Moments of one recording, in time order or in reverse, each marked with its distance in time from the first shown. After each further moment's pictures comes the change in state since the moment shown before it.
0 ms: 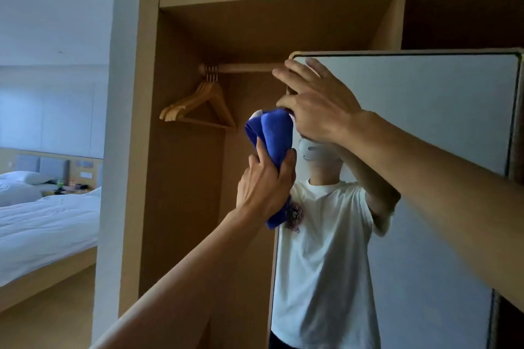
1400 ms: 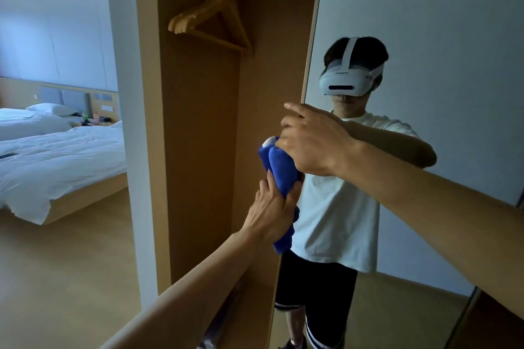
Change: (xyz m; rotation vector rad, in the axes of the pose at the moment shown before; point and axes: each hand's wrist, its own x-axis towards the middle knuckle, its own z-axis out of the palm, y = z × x) left_hand -0.149 -0.100 0.059 -0.122 -0.373 -0.211; right_hand -0.103 -0.124 0.067 0.002 -0.300 -0.427
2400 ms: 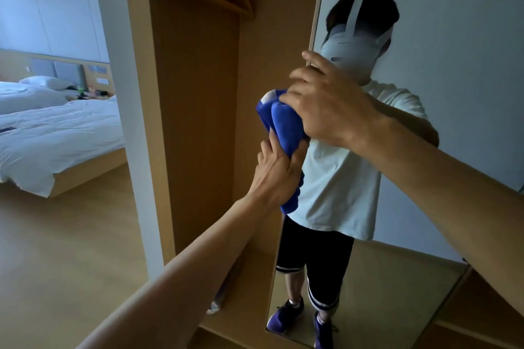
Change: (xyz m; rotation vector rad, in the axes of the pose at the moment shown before) left_hand 0.000 0.017 -0.009 -0.126 0.096 0.010; right_hand -0.007 -0.003 0.002 0.028 0.180 0.173
